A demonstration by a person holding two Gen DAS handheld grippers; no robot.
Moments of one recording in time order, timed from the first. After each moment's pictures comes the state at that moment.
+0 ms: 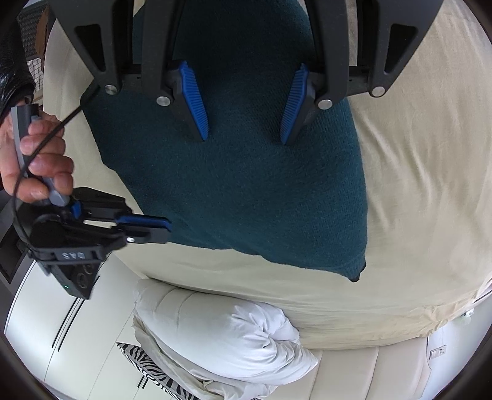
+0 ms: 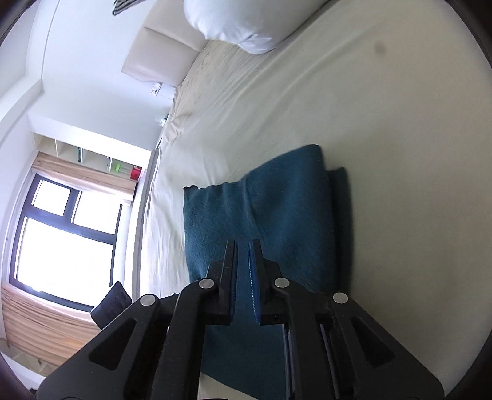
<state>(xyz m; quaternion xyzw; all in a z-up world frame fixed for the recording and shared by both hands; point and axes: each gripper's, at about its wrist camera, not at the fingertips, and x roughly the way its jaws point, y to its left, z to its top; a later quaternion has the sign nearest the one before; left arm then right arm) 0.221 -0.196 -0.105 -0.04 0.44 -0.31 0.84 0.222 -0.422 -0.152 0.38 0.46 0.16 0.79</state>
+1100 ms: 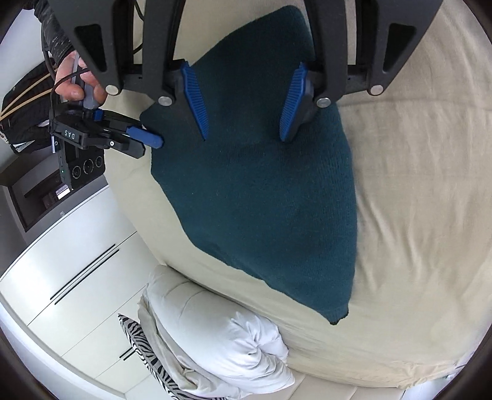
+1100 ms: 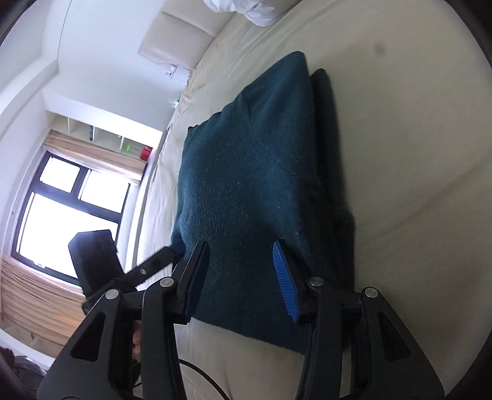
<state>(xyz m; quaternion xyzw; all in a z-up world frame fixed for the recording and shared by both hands) 0.179 -0.143 -0.100 -0.18 0.47 -0.34 0.79 0.103 -0.419 -0.183 0.39 0.44 0.17 0.79</state>
